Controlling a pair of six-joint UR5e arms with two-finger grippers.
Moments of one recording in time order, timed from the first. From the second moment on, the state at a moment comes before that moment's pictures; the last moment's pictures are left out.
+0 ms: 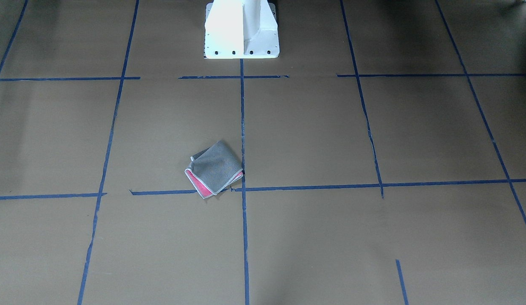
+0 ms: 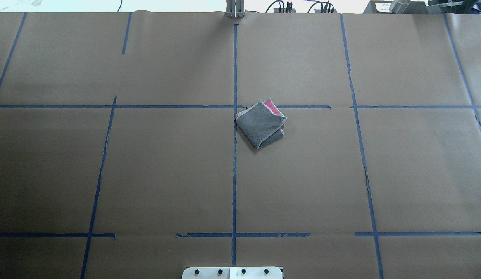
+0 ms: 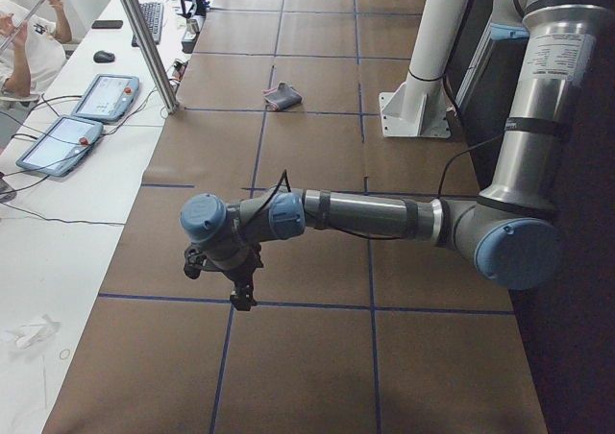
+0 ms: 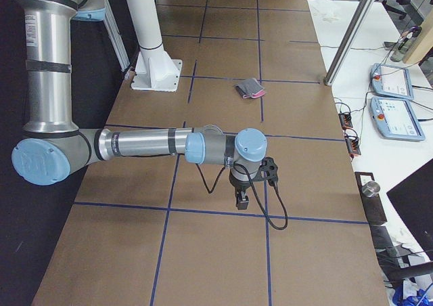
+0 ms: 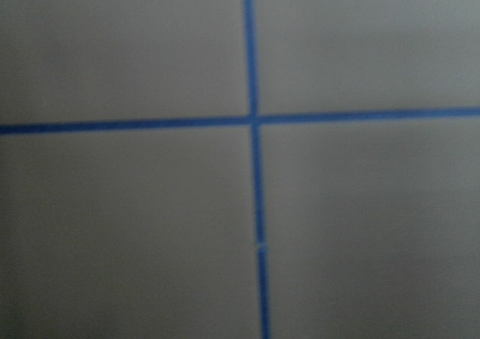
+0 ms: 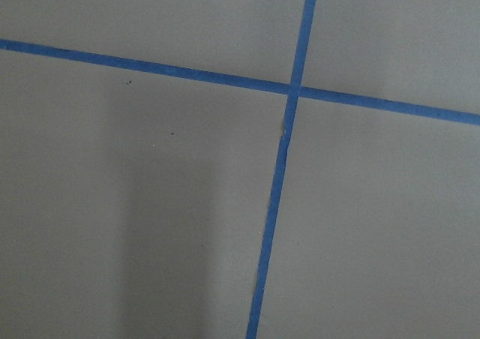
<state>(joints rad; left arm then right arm) -1.58 -1.68 -1.49 -1.34 -2.37 0.21 1.55 -1.63 1.71 -1.70 2.38 -0.17</state>
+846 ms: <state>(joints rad) -1.58 -1.51 -1.68 -1.39 -2.37 0.20 1.60 -1.66 1.68 -1.70 2.42 -0.17</state>
